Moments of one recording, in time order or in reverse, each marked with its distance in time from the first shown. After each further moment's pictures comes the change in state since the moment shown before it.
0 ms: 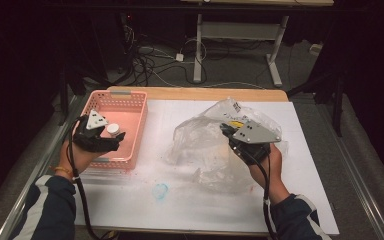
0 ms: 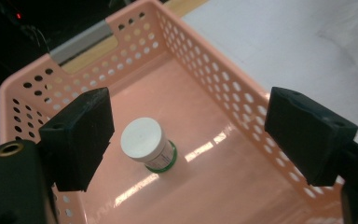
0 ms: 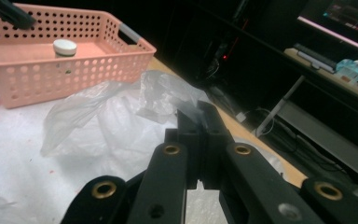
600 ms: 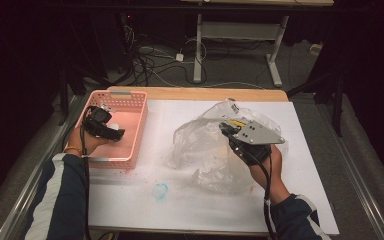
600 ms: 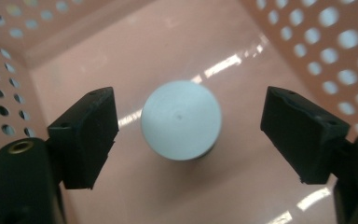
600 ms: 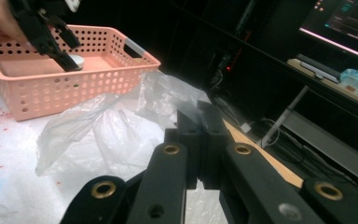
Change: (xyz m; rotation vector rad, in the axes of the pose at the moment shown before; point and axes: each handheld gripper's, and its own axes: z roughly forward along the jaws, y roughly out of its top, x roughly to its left) left arm 0.039 0.002 0.071 0.293 -0.040 -0.109; right arm 0.001 -0.001 -0.001 -0.045 0.026 0.007
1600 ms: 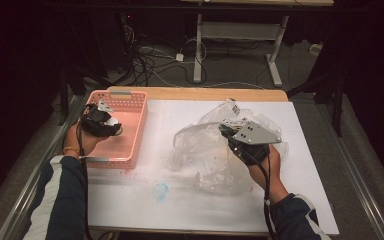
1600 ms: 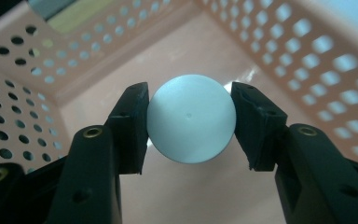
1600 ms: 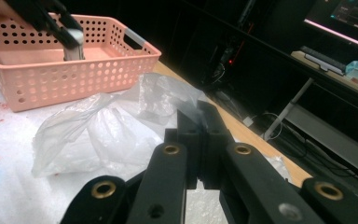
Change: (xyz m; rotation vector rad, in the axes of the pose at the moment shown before) left arm -0.008 -0.004 -0.033 -0.178 0.016 0.104; right arm 0.000 -0.008 0.007 0.027 0.009 0.013
